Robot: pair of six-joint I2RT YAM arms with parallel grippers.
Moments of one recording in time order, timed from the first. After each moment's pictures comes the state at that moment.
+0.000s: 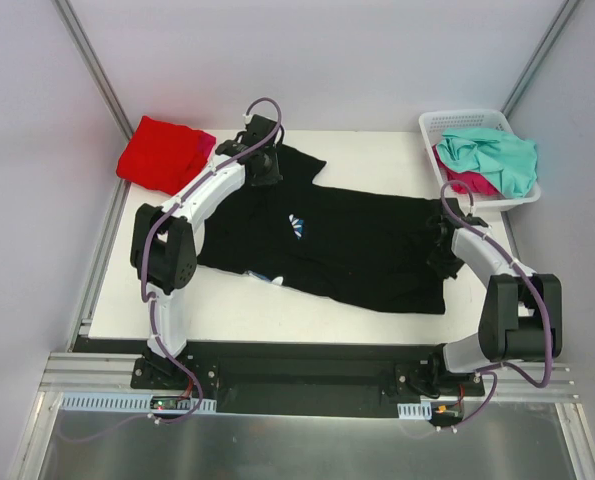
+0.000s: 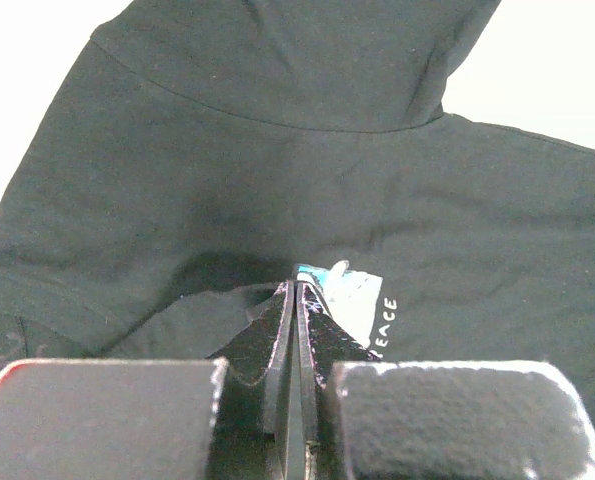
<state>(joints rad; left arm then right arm) -0.45 1.99 1.79 -0.68 -0.15 -0.50 0.06 1.45 0.88 -0.80 0.44 0.77</state>
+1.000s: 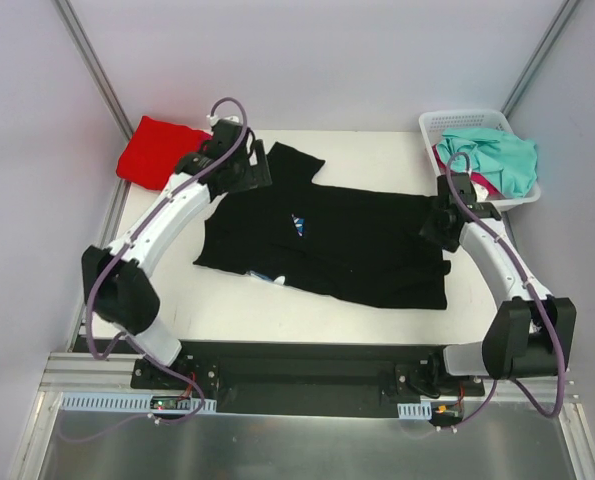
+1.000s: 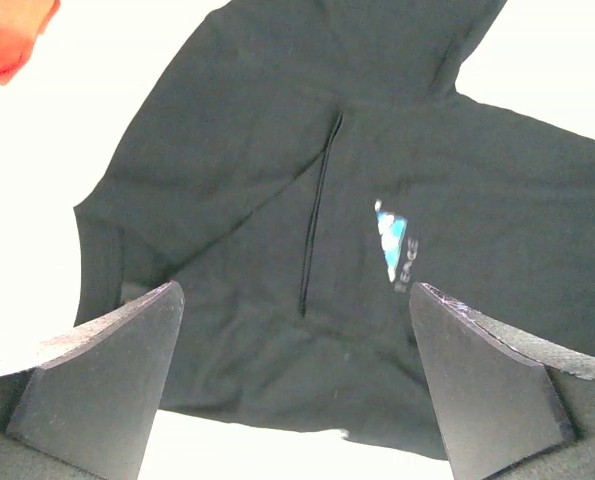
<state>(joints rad) -0.42 1.68 1.60 -0.71 -0.21 -0.50 0.08 1.37 1.04 -0.78 0.32 0.60</state>
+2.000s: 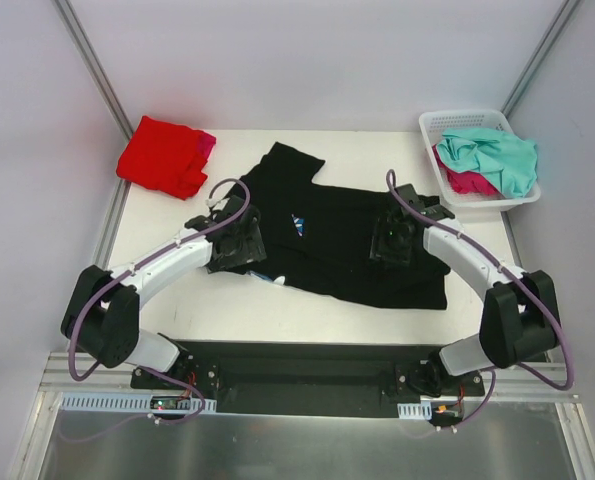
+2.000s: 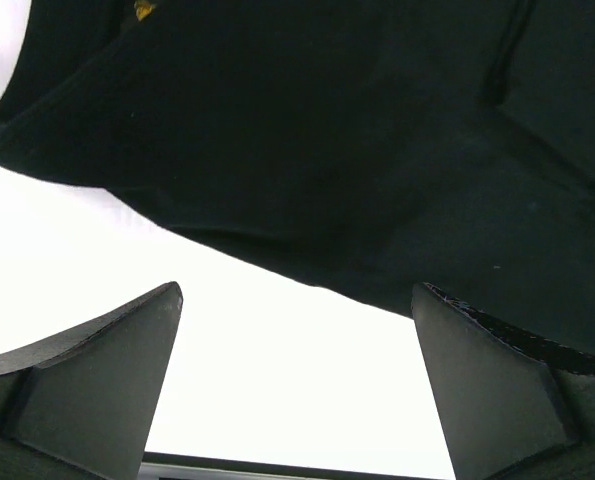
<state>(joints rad) -0.53 1.42 0.96 -0.69 -0.23 -0.77 0.39 1.47 1.07 -0.77 -0.04 0.51</state>
